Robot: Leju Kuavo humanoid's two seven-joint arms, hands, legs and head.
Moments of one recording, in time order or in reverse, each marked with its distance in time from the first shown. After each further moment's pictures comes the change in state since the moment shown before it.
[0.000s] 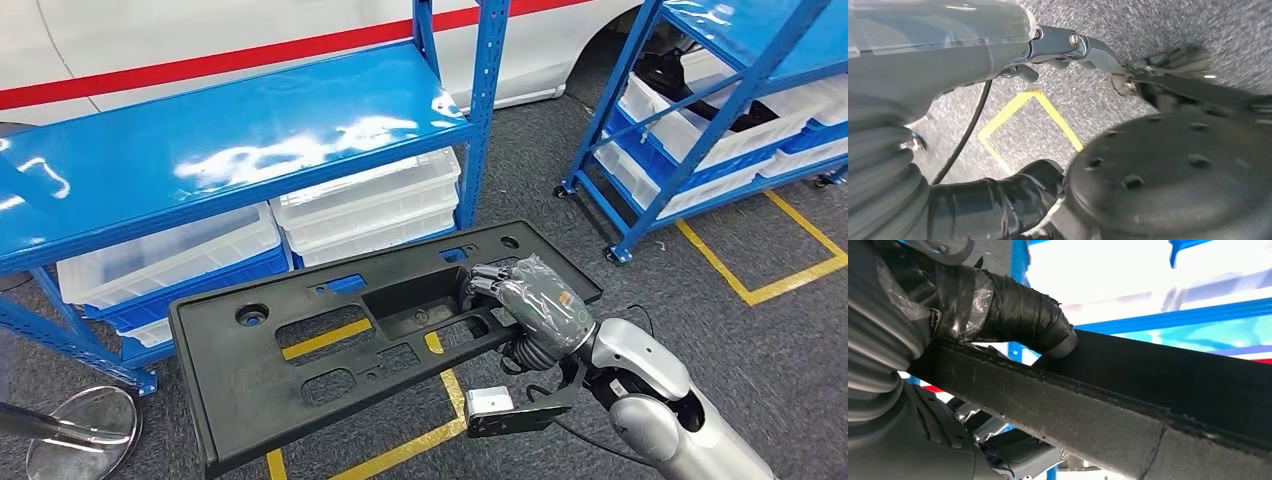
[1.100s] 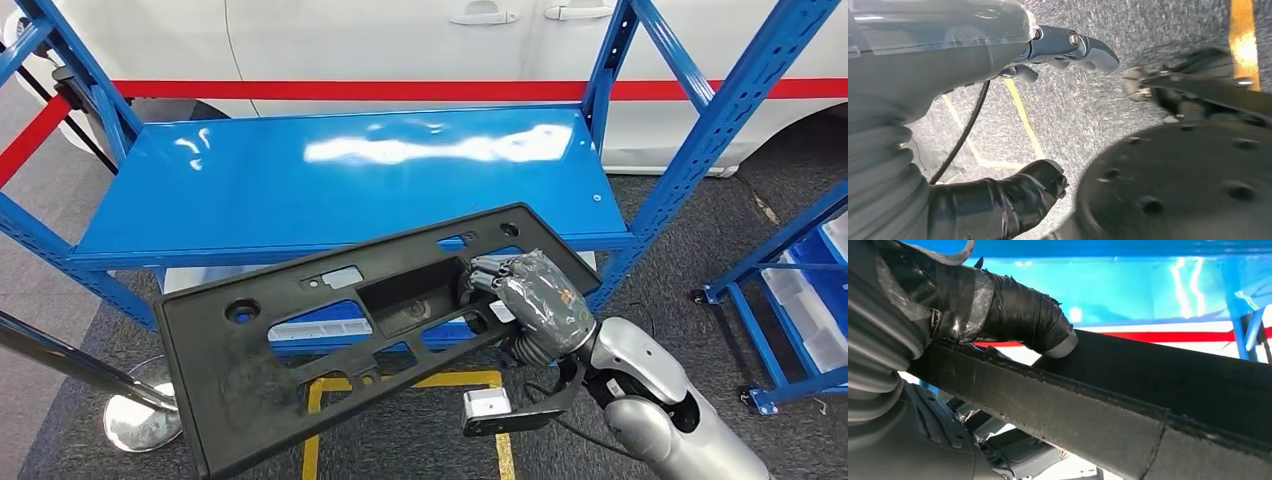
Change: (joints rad) left arm -0.004 -0.010 0.018 0.000 -0.010 0.035 0.022; right arm -0.012 0.009 0.021 0.004 0.045 -0.090 -0.027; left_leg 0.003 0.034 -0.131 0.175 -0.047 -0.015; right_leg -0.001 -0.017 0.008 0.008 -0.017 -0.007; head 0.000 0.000
